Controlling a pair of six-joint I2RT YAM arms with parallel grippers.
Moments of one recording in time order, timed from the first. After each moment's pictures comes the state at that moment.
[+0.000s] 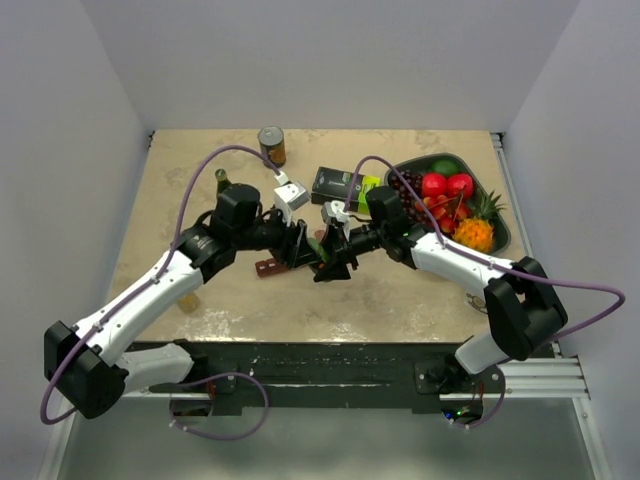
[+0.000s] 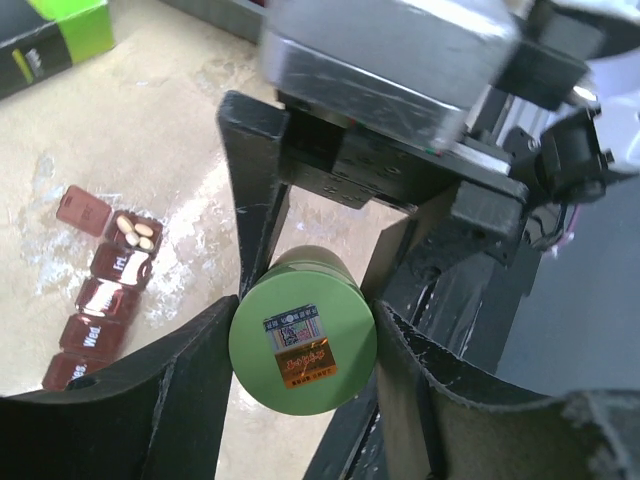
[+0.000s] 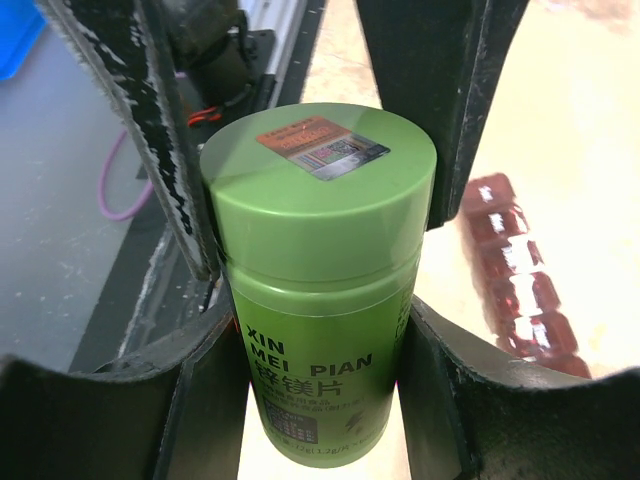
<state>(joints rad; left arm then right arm) -0.62 1.16 1.02 -0.38 0.52 -0.14 0.60 1.52 0.93 0.05 -1.11 -0.26</state>
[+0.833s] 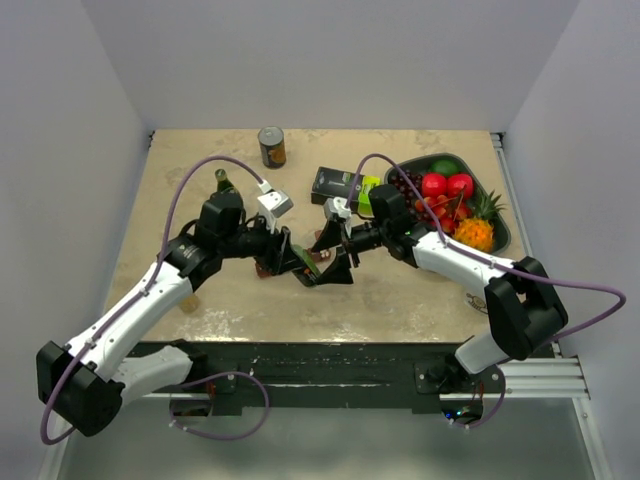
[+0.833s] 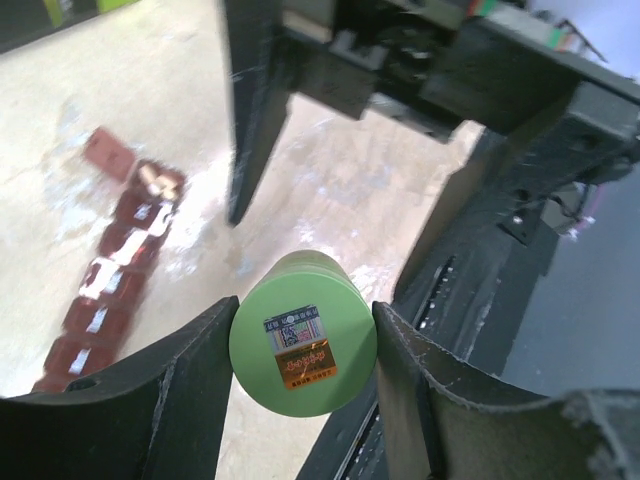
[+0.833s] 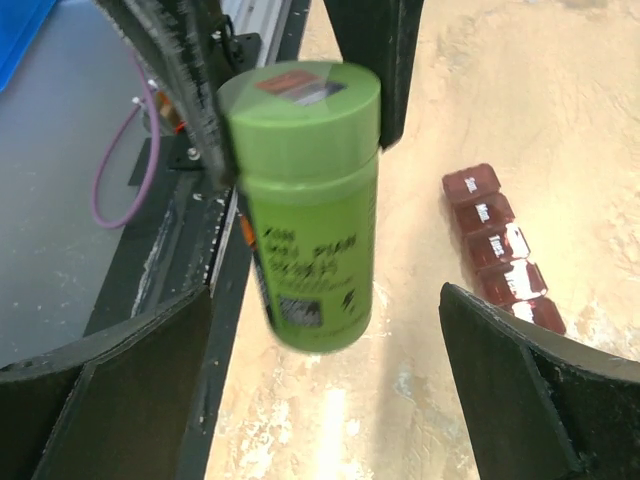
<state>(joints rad) -0.53 1.07 0.92 -0.41 0.58 -0.09 0.59 1.52 0.93 0.06 -1.11 -0.24</state>
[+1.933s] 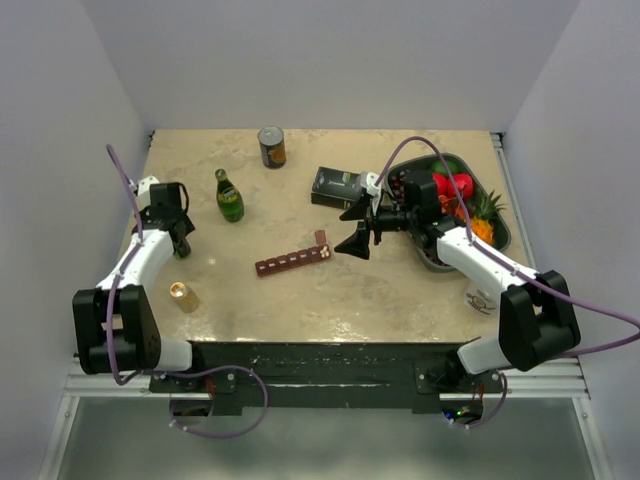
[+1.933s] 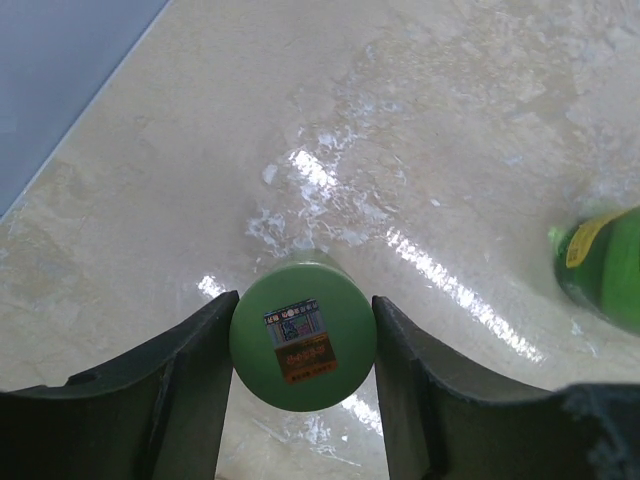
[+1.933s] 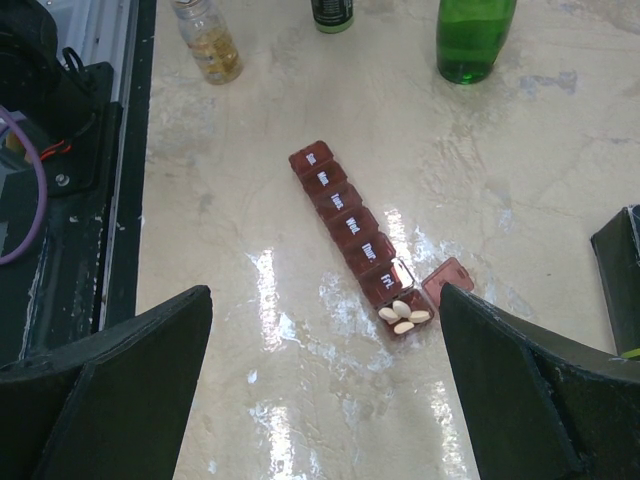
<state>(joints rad) 0.08 1.37 0.86 -0.31 -0.44 -0.42 0.40 1.43 0.93 0.05 -0.99 -0.25</state>
